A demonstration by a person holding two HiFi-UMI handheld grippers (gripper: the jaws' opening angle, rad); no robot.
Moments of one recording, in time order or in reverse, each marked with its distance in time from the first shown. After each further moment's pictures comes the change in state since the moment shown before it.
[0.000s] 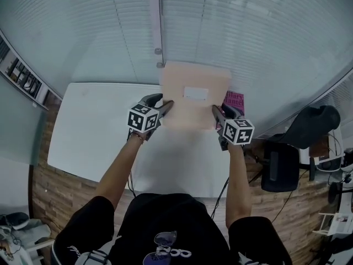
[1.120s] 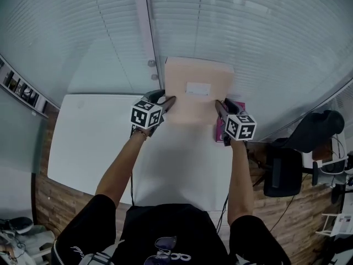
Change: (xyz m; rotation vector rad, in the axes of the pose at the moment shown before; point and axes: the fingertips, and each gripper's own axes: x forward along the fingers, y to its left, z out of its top) left arm 0.071 0.039 0.041 0.036 -0.010 0.004; right arm 0.053 -0.056 0.042 -0.020 -0.034 -0.039
